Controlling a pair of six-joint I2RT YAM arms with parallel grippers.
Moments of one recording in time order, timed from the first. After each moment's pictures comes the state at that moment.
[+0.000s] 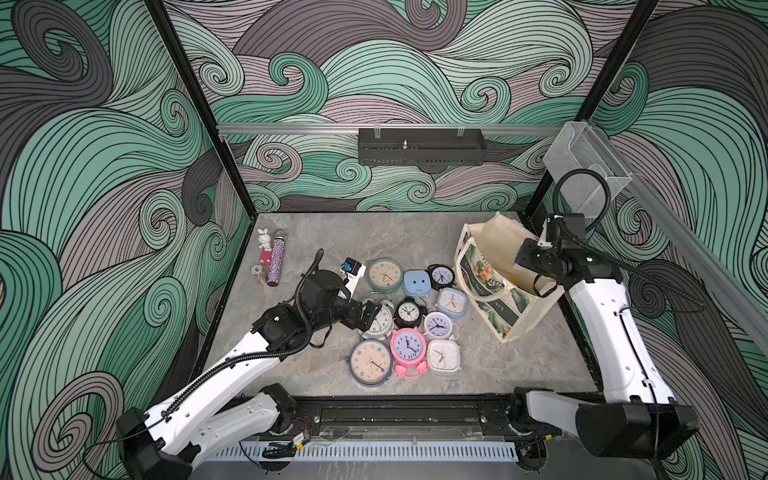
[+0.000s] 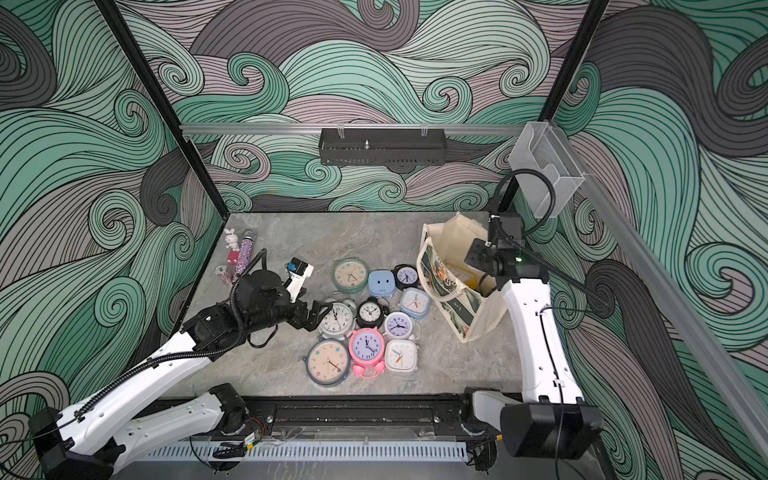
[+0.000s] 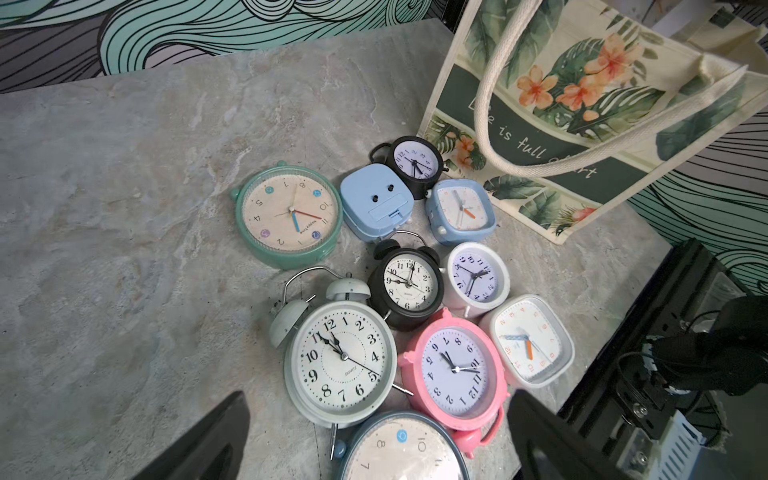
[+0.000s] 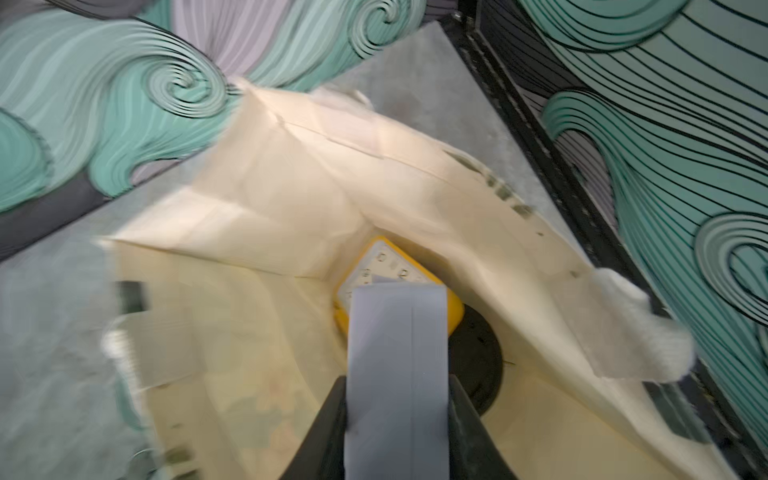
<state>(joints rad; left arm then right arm) -0.71 0.94 0.88 -0.56 0.03 -0.24 -0.03 1.24 1.34 -0.97 0.15 0.34</state>
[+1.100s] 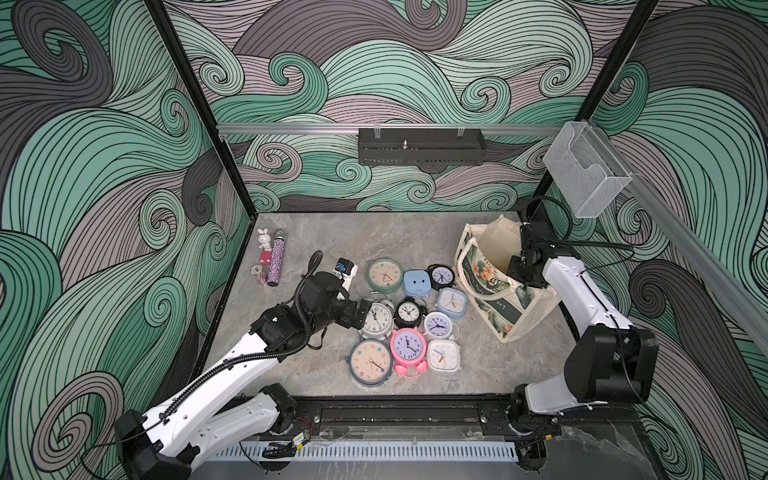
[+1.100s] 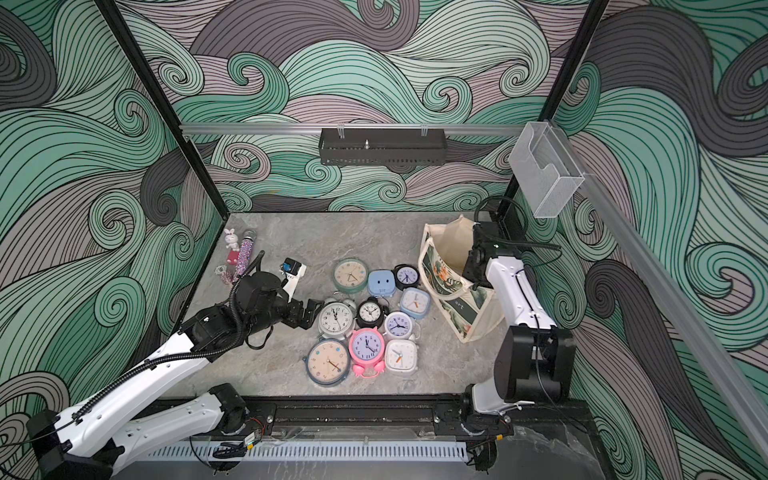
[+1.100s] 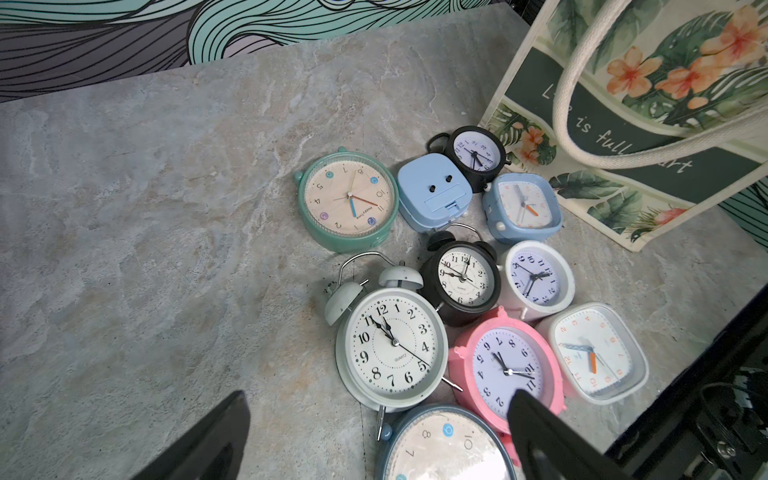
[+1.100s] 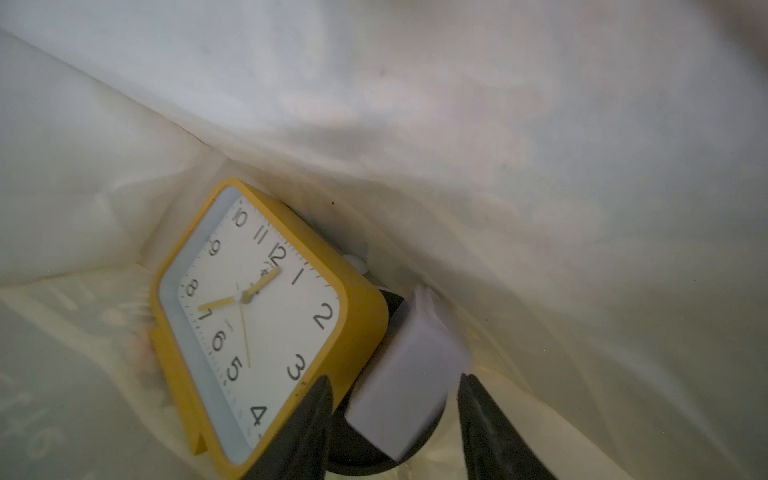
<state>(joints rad) -0.71 0.93 0.88 -0.63 -0.11 -0.25 -0.06 1.49 1.24 -0.91 0.22 0.32</state>
